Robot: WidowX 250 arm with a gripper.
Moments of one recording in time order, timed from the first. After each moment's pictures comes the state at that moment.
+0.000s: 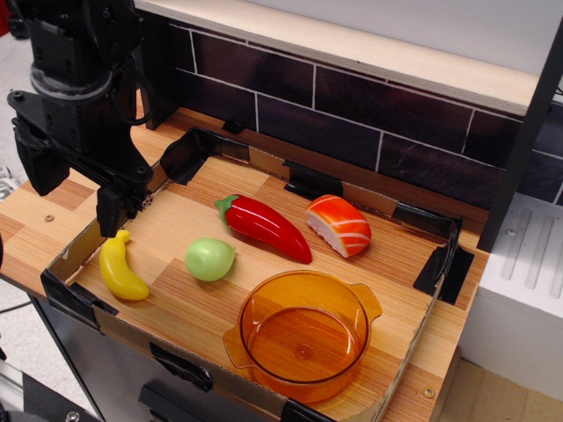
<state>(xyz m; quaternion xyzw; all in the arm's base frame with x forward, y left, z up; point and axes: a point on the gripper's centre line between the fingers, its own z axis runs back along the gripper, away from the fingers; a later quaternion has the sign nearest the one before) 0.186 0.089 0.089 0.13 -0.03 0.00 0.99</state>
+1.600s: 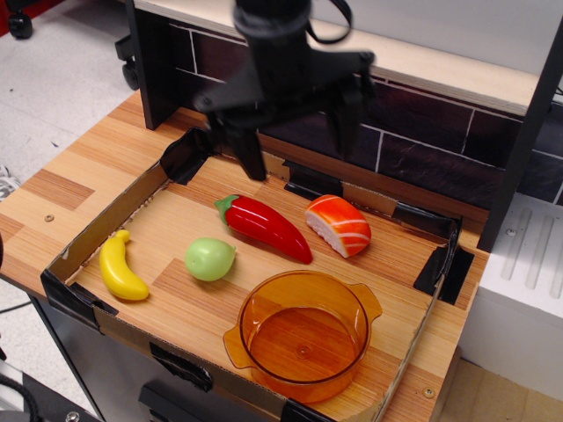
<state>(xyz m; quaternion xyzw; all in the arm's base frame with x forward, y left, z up) 0.265 -0.022 0.110 -0.06 -0.12 0.38 0.92</state>
